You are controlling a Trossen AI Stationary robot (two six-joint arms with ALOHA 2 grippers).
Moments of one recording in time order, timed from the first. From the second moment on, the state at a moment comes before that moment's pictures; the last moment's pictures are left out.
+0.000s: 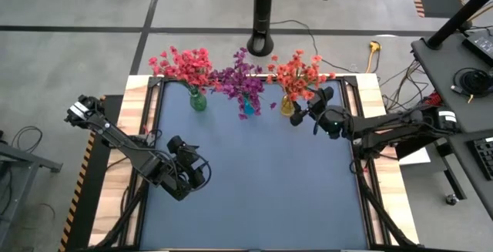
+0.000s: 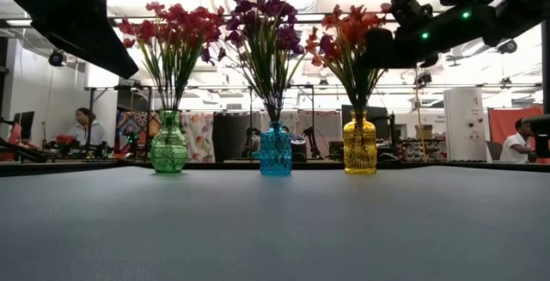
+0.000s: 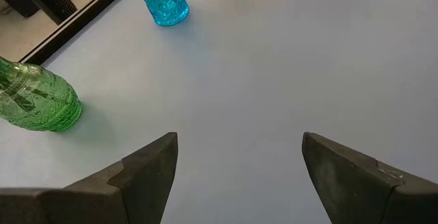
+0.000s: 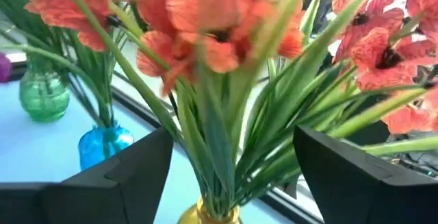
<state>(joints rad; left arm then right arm) -0.65 1.30 0.84 -0.83 -0.85 -1.06 -0.16 1.13 0.39 0.66 0.77 -0.12</state>
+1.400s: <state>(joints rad) -0.68 1.54 0.86 0.31 -0.78 0.17 0.35 0.59 0.19 0.63 0.45 -0.28</state>
